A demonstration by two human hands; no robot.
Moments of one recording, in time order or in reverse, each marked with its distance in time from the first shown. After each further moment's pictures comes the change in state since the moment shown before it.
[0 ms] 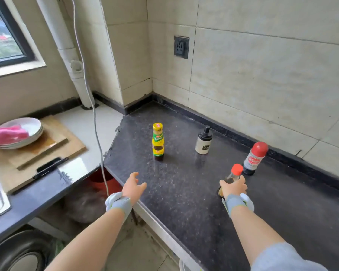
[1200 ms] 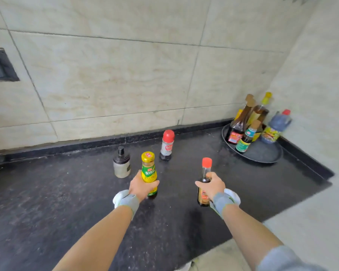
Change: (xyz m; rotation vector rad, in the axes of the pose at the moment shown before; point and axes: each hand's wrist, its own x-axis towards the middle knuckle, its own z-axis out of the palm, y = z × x) left_hand 0.110 0.160 0.094 0.145 -0.895 0.589; right_hand -0.081 -0.028 -0.012 0.070 0.456 0.372
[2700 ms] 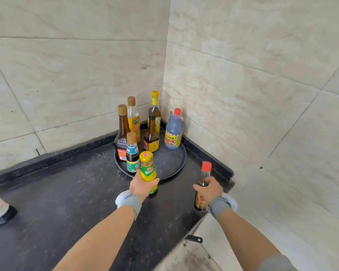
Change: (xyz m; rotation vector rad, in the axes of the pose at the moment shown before) left_hand 0.031 0.237 0.466 0.069 -0.202 0.130; right_hand 0.230 0.241 -0.341 0.134 0.254 0.248
